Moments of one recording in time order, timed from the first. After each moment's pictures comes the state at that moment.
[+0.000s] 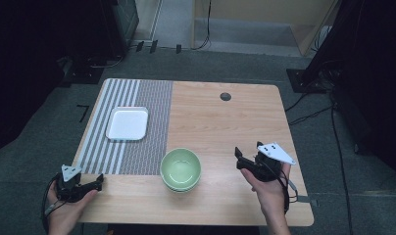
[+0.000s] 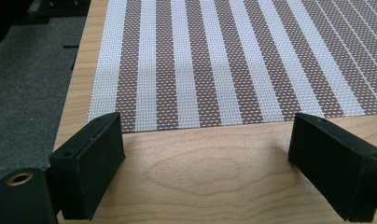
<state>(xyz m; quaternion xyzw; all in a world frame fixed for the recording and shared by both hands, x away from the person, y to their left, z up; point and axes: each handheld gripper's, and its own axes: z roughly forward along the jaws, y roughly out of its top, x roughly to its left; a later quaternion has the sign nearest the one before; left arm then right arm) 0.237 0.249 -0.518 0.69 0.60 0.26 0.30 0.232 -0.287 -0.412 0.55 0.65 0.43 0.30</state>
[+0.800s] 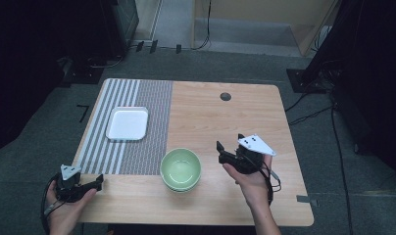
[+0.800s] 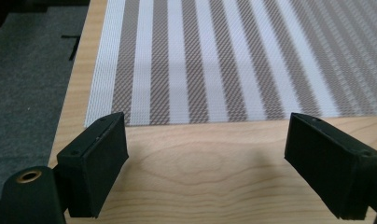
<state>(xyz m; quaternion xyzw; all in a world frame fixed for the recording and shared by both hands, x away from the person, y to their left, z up) 0.232 0.241 -0.501 0.69 0.61 0.25 0.30 0.252 -0.244 -0.403 0.51 0.67 0.46 0.29</state>
